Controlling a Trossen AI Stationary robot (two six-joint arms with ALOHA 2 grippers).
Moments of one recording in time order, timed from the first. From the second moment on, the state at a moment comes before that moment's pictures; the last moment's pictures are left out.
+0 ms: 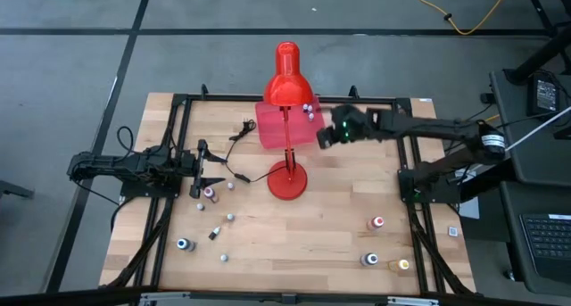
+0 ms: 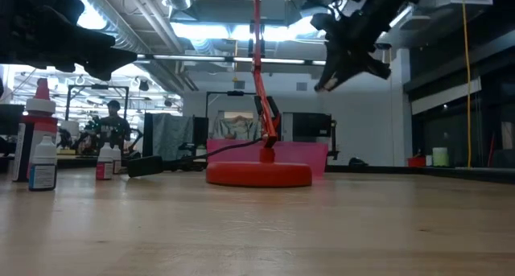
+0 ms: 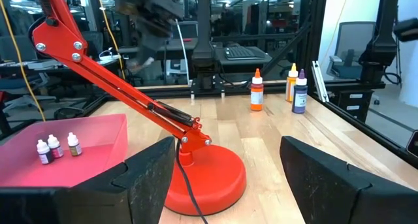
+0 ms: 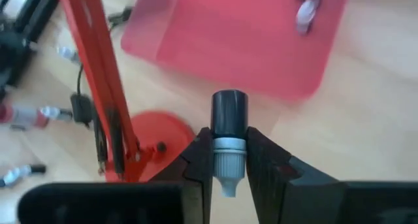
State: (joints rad) left arm -0.01 0.02 0.01 0.02 -0.01 0.03; right arm -0.26 1.37 1.10 -0.62 0.16 0.81
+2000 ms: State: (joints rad) left arm -0.01 0.02 0.01 0.02 -0.01 0.03; right arm -0.69 2.17 1.78 -1.14 -0.42 0.67
